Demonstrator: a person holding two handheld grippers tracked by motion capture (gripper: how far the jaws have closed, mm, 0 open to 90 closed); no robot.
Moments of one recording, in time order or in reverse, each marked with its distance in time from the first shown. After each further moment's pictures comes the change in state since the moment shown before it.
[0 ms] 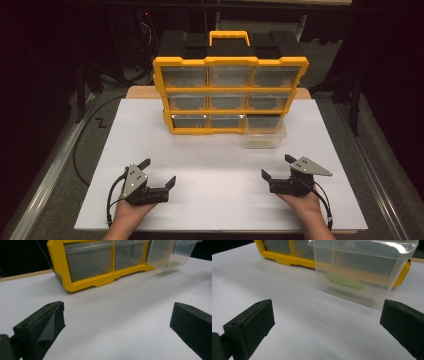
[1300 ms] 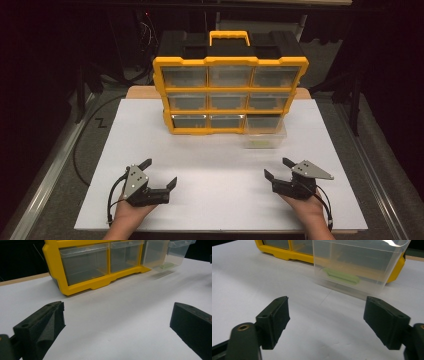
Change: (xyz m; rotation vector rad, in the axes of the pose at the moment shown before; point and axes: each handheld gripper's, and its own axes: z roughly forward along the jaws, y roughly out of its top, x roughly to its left) left arm -0.003 0.003 -0.002 -0.011 -0.019 0.013; right arm 0.001 -0.005 -0.008 0.018 -0.022 -0.020
